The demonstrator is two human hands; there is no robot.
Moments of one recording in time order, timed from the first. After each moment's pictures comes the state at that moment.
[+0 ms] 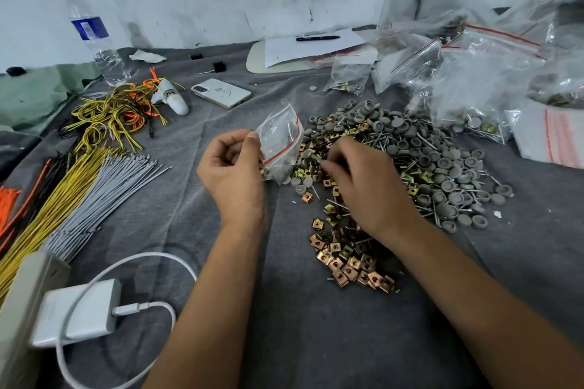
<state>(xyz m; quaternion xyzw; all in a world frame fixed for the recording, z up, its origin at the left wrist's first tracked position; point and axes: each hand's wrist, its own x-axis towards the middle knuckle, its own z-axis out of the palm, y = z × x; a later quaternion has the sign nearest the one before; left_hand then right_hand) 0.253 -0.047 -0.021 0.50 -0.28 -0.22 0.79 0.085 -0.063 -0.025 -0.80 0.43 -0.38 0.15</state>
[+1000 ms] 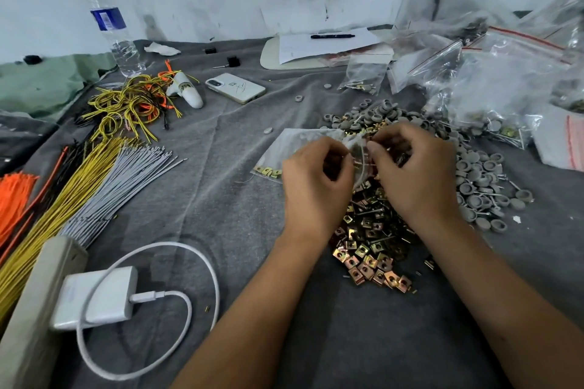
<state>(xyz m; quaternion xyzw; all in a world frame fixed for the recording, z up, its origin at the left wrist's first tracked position) 0.209 -0.041 -0.043 0.54 -0.60 -0.06 0.59 0.069 -0.074 -0.024 -0.69 0.49 -0.52 0.13</state>
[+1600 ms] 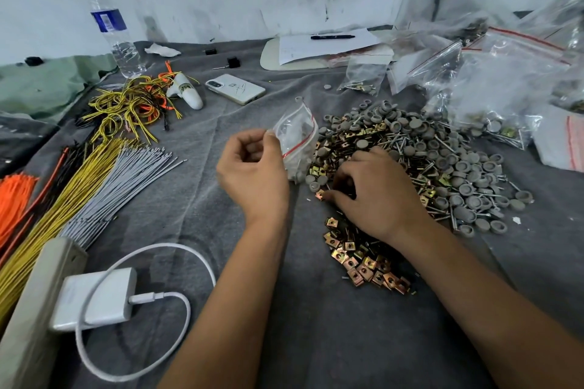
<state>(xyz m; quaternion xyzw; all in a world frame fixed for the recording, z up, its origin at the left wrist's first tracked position) 0.249 -0.051 -0.028 0.56 -0.26 -0.14 0.78 0.090 -0.067 -0.033 -0.85 0.48 -0.21 0.03</state>
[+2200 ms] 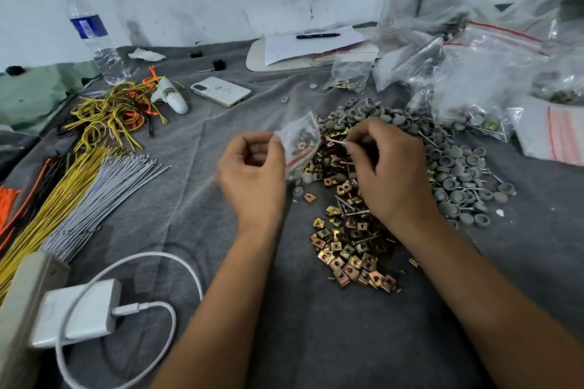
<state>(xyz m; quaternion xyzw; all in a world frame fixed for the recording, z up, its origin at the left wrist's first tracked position) 0.238 -0.049 -0.031 0.57 -0.35 -0.15 0.73 0.072 -0.069 -0.020 -0.74 0.45 -0.48 0.10</state>
